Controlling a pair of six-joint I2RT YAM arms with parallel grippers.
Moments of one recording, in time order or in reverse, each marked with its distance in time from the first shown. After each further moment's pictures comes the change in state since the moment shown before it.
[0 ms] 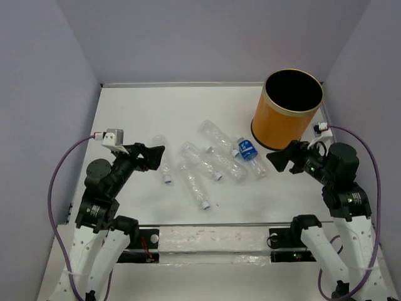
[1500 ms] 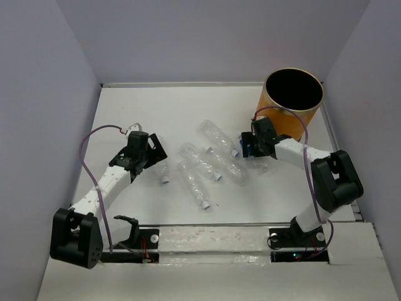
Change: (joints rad) left arm 0.000 0.663 0.000 -0.076 -0.320 -0.204; right arm 0.277 1.039 0.040 0.382 0.604 -0.127
